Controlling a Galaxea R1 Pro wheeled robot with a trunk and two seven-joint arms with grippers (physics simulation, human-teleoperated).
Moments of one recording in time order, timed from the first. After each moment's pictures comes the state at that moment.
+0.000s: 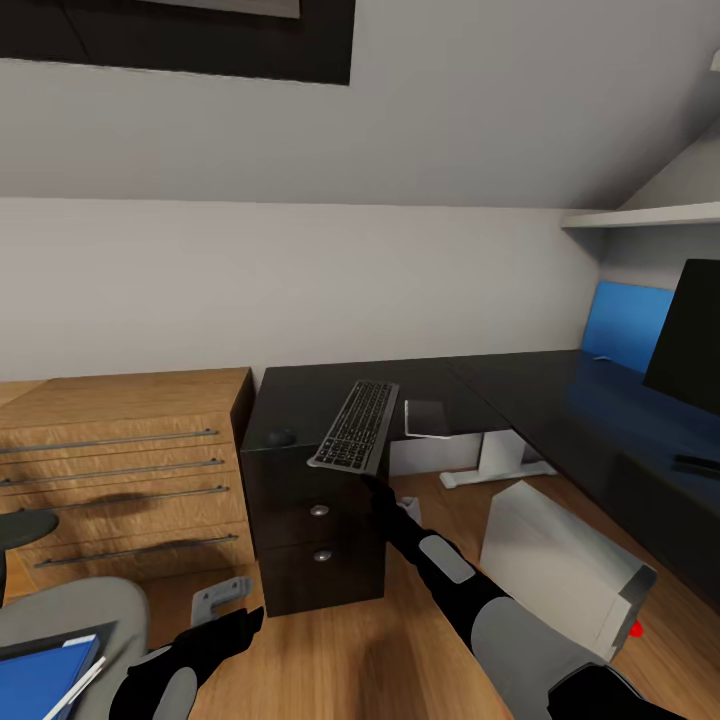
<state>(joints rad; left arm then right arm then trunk) -0.03 -0.02 -0.07 -1.58 0.48 0.72 0.40 -0.76 0.17 0.34 -0.38 -1.49 0.18 0.28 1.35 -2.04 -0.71</state>
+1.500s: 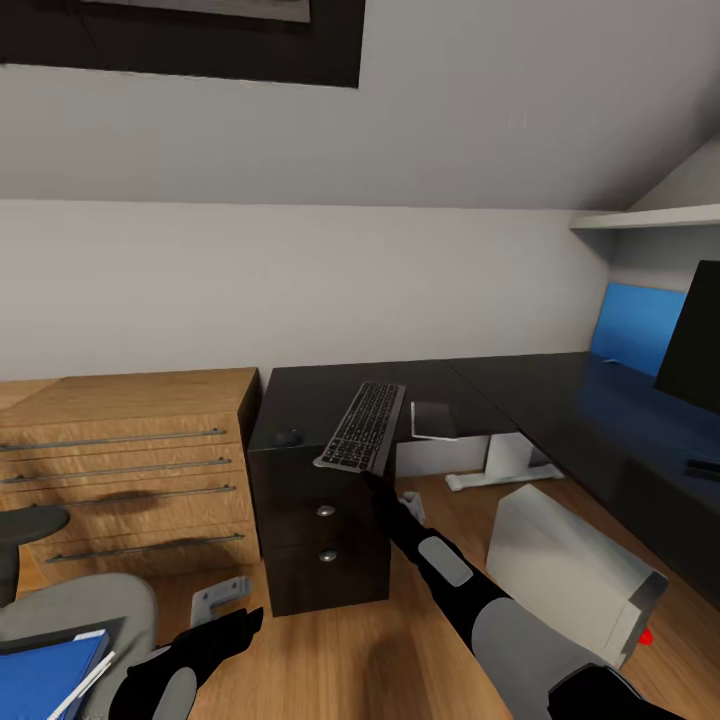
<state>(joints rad) -0.03 -0.02 -0.07 -1.58 0.48 0.72 0.40 -0.76 0.16 0.33 -0.38 -1.41 0.12 0.35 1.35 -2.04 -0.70</state>
